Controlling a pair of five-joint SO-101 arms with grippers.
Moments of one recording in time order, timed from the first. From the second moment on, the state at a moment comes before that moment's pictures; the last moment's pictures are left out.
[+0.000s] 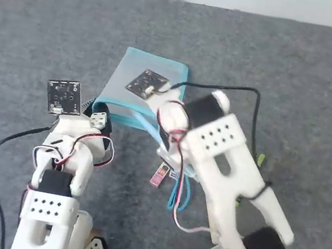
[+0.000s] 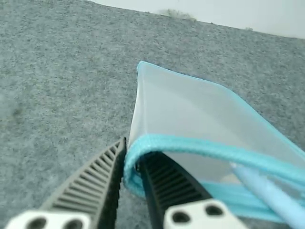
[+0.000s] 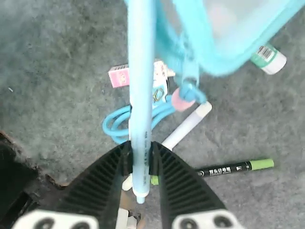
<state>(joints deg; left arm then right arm) -5.2 -70.5 81.8 32.4 14.1 -38.3 -6.9 1.7 100.6 18.9</state>
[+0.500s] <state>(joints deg) 1.8 -70.5 84.4 32.4 10.3 -36.8 5.1 -13.3 100.7 12.8</state>
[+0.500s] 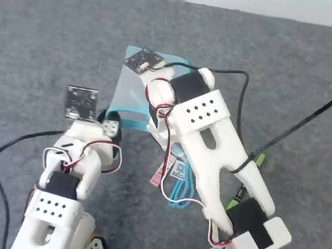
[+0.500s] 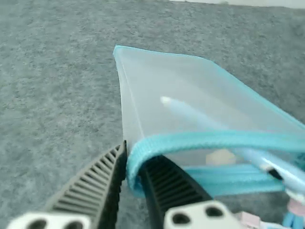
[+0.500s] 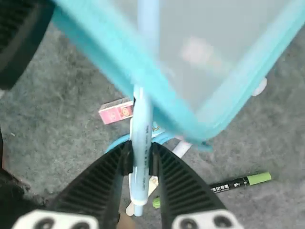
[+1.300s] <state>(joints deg) 4.3 -70.5 84.4 32.4 9.5 -37.7 -4.7 -19.5 100.7 11.2</state>
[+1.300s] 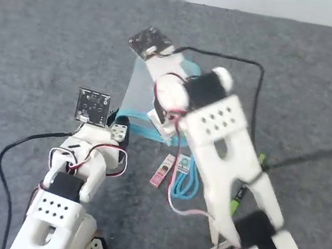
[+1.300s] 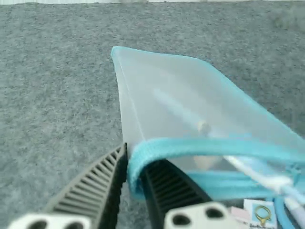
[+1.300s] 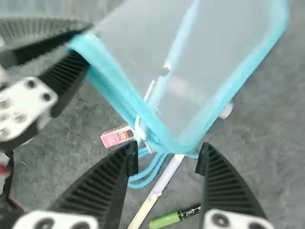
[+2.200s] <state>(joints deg) -8.4 -70.5 84.4 31.0 10.9 -26.0 -26.8 47.8 82.7 22.1</state>
